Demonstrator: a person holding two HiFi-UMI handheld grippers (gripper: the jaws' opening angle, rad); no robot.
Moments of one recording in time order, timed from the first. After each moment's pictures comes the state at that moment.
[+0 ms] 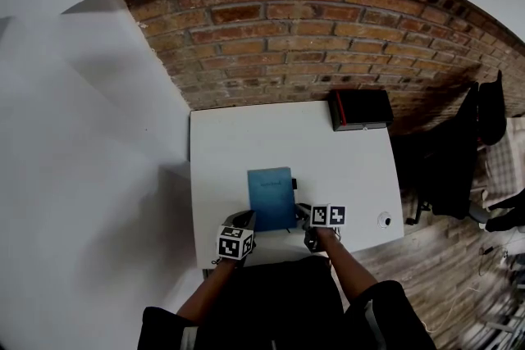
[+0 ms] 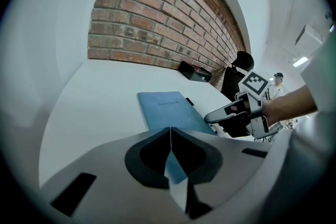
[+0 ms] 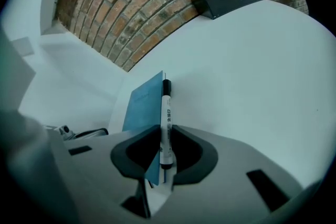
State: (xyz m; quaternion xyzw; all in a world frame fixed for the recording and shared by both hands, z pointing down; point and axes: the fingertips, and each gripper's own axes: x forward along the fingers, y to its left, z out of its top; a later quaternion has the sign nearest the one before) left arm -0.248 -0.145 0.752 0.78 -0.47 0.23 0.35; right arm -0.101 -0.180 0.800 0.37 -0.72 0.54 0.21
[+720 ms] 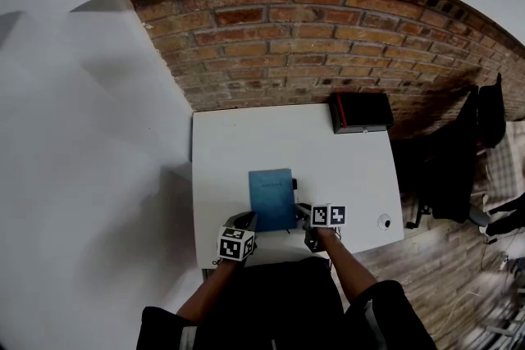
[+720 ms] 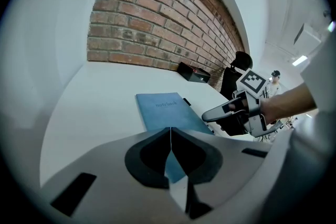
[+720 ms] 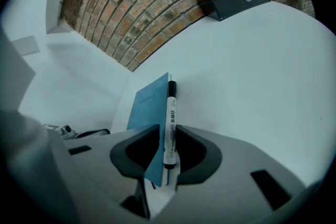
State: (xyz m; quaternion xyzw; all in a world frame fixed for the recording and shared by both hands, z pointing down) left arm -0.245 -0.141 0.747 0.78 -0.47 0.23 0.35; right arm -0.106 -0.183 0.794 0.36 -0.74 0.54 0.21
